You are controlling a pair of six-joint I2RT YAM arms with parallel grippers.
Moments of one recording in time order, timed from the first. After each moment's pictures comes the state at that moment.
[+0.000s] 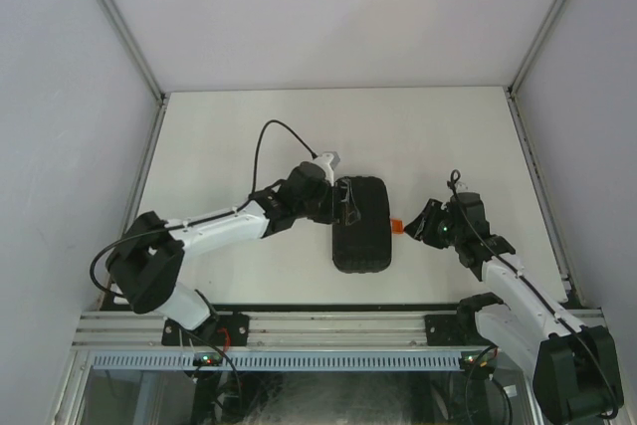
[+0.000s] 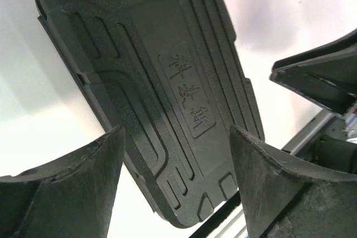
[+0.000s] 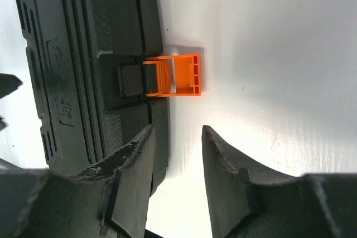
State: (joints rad) left arm -0.83 1.50 0.92 -0.05 0.10 -0.64; right arm 0.22 0.88 0.37 -0.25 -0.24 0.62
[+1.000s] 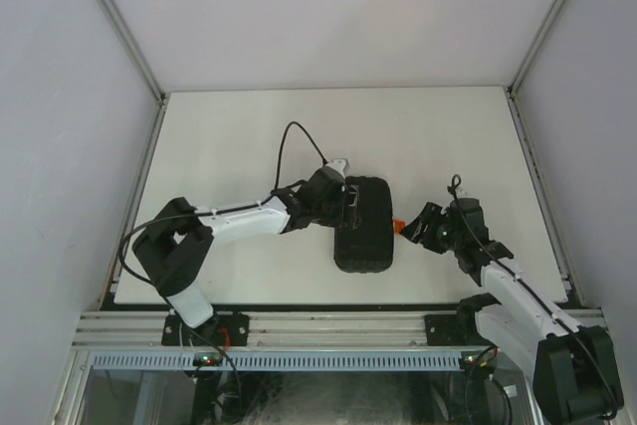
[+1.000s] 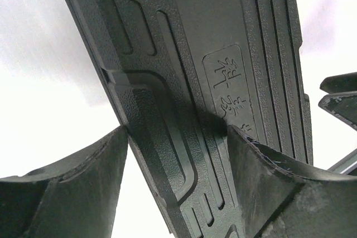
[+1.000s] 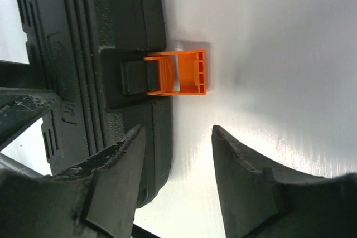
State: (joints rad) left arm -0.88 1.69 1.03 -0.17 -0.05 -0.65; right arm 0.22 0.87 0.32 -0.20 -0.26 0.65
